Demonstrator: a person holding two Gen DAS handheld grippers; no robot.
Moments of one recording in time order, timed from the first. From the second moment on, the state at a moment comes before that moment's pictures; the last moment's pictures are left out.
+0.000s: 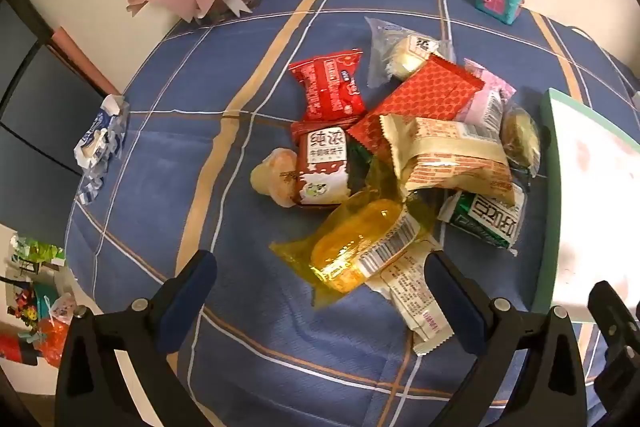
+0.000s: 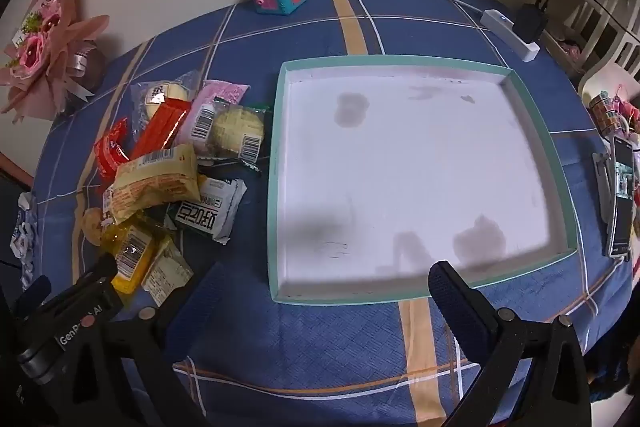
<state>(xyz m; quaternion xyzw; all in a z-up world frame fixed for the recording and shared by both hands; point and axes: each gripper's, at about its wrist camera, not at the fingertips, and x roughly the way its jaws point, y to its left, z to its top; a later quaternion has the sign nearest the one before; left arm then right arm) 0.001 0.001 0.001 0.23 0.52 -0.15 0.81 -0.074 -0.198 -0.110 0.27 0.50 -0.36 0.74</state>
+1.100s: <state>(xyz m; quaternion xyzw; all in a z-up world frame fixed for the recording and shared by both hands) -0.001 -0.002 0.004 0.22 0.51 -0.15 0.81 -0.075 -0.199 -0.105 0.29 0.48 -0.34 0.75</state>
